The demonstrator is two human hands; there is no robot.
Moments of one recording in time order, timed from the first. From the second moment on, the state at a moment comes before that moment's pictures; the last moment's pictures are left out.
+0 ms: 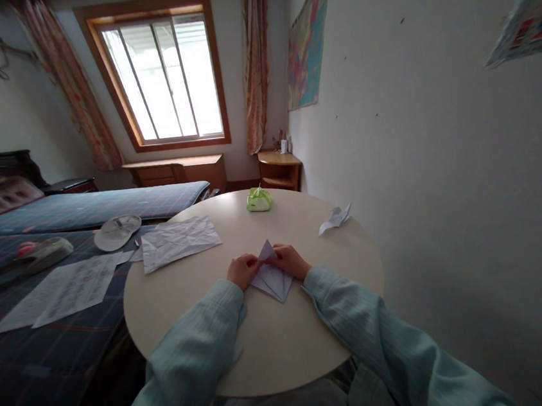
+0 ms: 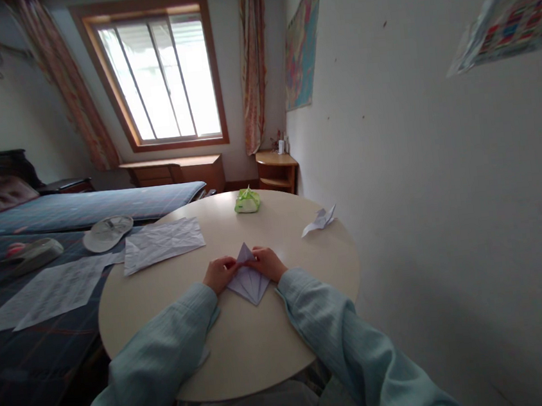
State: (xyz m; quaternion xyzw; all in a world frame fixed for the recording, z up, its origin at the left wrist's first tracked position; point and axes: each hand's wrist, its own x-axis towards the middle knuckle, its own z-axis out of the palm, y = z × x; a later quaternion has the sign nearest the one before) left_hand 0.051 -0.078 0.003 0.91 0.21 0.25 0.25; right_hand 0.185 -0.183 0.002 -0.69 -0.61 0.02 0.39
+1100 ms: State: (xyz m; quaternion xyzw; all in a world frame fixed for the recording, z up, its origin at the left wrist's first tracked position) left_hand 0.050 -0.089 0.011 0.85 0.00 0.48 0.21; right_hand 0.170 -0.187 0.003 -0.67 -0.67 -0.04 0.32
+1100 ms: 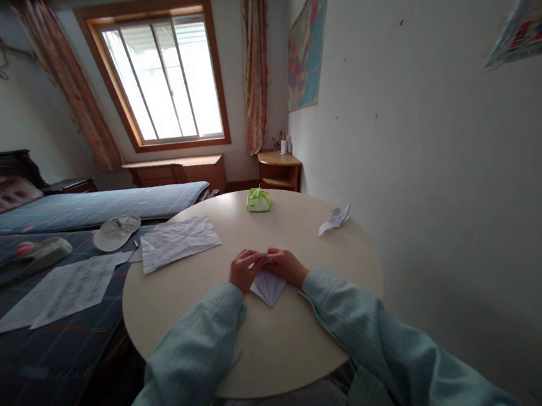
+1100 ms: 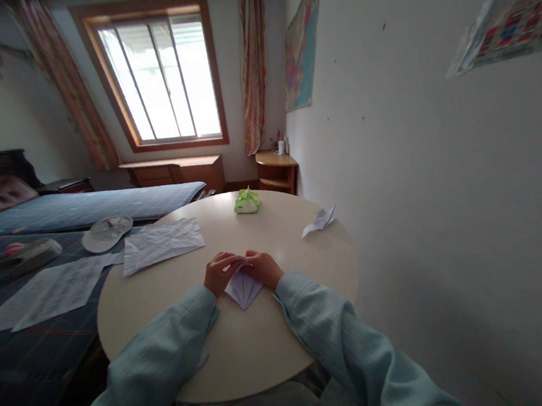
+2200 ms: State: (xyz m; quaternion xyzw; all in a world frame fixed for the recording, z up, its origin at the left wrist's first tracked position) left_hand 0.041 -0.093 0.023 0.89 0.02 0.42 0.20; right_hand 0.173 -0.184 0.001 -0.67 -0.65 -0.03 0.35
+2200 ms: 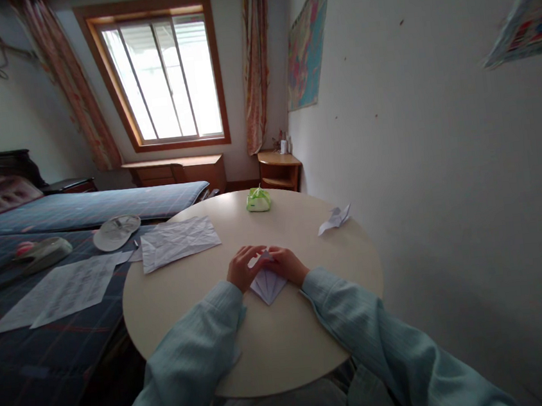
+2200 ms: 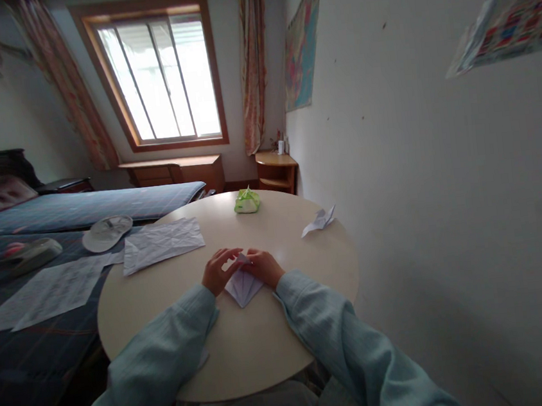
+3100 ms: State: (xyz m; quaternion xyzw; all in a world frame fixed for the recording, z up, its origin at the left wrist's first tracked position) left_hand 0.050 -0.062 -0.002 0.93 0.11 0.25 0.23; right_hand 0.180 -0.184 0.002 -0.71 -0.58 -0.01 0.40
